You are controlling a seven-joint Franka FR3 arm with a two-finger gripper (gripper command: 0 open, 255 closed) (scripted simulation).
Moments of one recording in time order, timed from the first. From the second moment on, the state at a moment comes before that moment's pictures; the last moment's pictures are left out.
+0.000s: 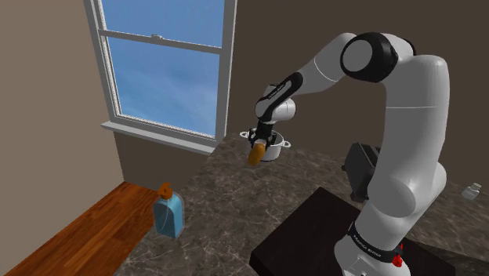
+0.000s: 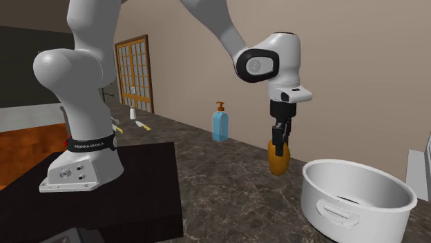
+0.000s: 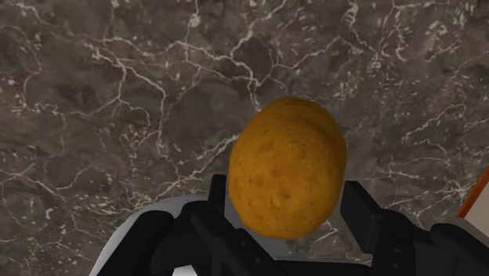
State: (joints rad) arm -0.21 0.36 -0.04 -2.12 0.09 2.56 0.48
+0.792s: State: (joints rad) arm -0.21 0.25 -0.05 -2.09 0.07 2.42 0.49
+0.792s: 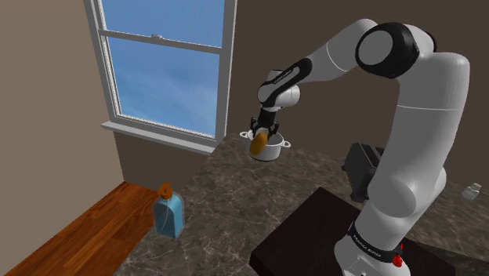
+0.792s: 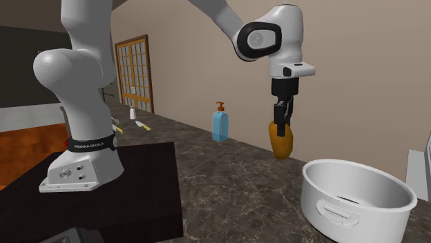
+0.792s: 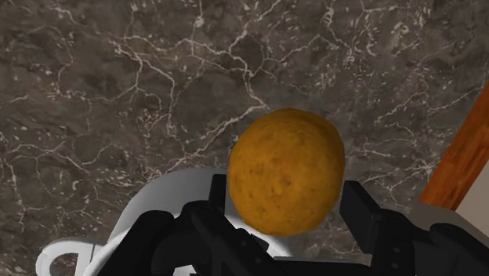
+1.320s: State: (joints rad) arm -0.21 0.18 -0.05 -2.06 0.06 2.32 0.50
